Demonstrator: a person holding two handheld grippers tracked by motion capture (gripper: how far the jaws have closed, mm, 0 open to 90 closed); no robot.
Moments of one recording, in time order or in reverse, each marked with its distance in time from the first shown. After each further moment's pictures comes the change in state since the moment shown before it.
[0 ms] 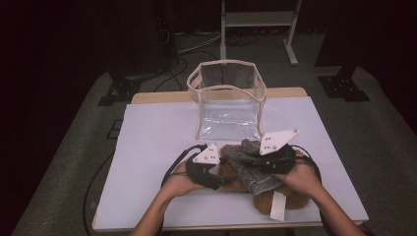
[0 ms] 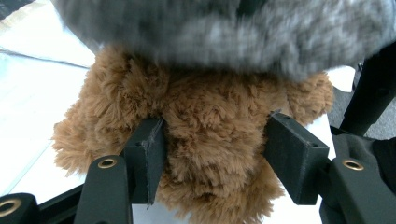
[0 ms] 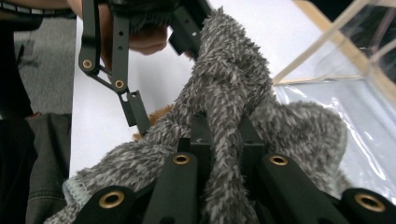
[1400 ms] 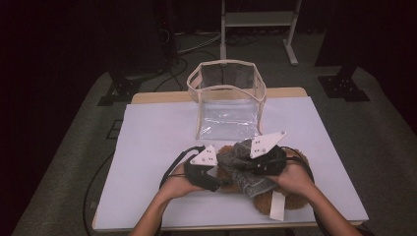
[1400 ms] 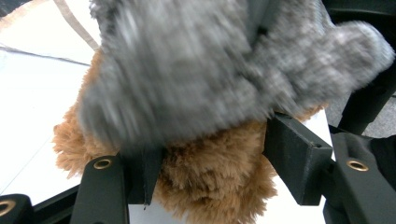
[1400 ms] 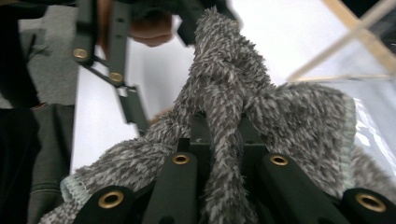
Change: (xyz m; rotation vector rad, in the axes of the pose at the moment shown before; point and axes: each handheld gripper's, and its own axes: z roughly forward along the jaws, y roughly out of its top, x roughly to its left) left arm -0.002 -0.005 -0.003 -0.016 -0.009 -0.005; right arm 0.000 0.002 0.018 0.034 0.046 -0.027
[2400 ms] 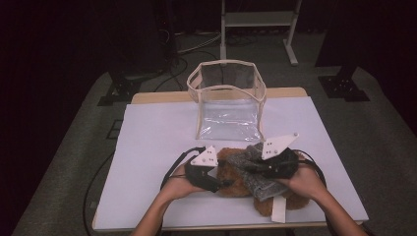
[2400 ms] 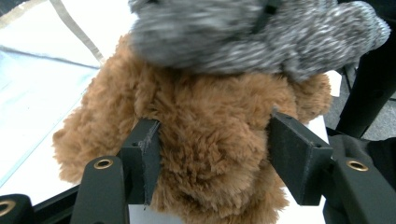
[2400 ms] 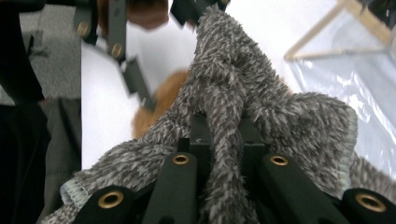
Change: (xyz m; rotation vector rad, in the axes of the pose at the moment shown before) left arm -0.002 0.000 0.002 -0.010 -0.005 -0.006; right arm 0.002 -0.015 -0.016 0.023 -0.010 0.063
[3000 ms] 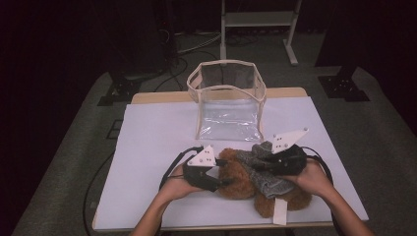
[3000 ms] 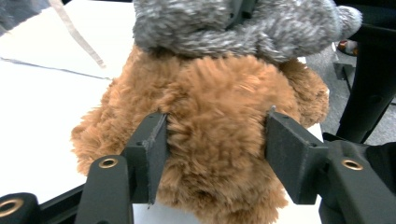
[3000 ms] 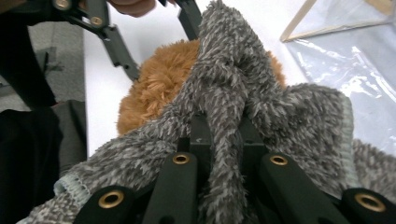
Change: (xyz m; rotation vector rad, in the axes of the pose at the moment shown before) left arm -0.003 0.002 -0.004 -0.024 0.002 0.009; right arm -0.015 -0.023 -0.011 -0.012 0.038 0.101
